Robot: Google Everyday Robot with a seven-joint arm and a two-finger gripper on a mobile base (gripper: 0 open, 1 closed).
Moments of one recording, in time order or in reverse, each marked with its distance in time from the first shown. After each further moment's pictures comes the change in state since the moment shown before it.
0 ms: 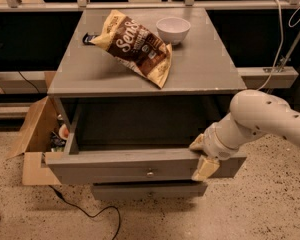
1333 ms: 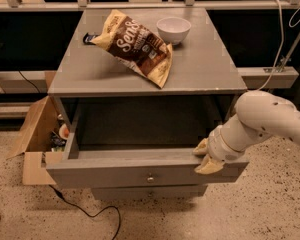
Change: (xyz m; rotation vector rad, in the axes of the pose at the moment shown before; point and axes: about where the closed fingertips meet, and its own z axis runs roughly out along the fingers) arm 0.015 0.015 -0.004 -0.051 0.010 -0.028
